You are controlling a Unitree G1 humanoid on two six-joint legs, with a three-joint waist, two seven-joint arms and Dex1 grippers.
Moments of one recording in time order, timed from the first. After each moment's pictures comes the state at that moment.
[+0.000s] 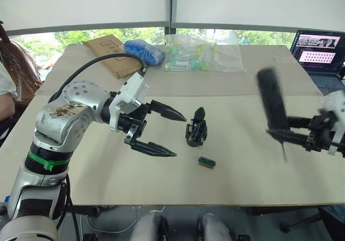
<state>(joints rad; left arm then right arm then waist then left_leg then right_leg) -0.79 0.76 -0.13 -0.26 -0.68 0.63 -1.44 -0.22 -0.70 -0.68 -0.42 0.50 0.80 1.08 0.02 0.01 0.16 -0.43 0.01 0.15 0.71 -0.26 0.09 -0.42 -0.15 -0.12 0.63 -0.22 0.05</state>
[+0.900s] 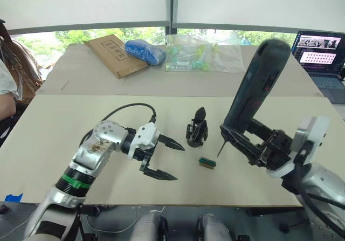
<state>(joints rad) -0.52 0.55 -0.30 0.04 -0.37 0.17 -1.44 0.11 -0.40 -0.37 -0.87 0.71 0.57 0.57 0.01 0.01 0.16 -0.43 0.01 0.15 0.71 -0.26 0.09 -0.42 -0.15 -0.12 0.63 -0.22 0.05</state>
